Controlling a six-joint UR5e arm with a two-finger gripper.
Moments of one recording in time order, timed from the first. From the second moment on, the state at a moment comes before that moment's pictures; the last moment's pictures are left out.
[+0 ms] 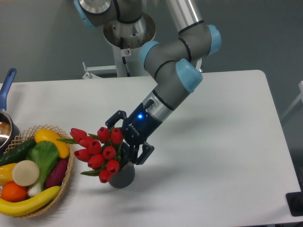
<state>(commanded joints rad) 2.49 -1.91 -1.78 -0.80 0.60 1.31</state>
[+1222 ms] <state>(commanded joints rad) 2.51 -1.84 -1.78 -0.80 0.57 1.17</state>
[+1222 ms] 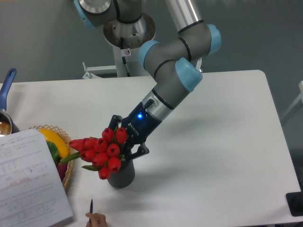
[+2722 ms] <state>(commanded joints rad) 2.58 -1.64 -1.61 -0.80 0.49 0.72</state>
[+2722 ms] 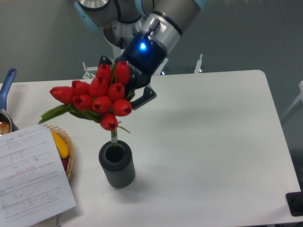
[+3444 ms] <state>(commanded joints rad) 2.88 -1.67 -1.70 -0.80 0.49 0.99</state>
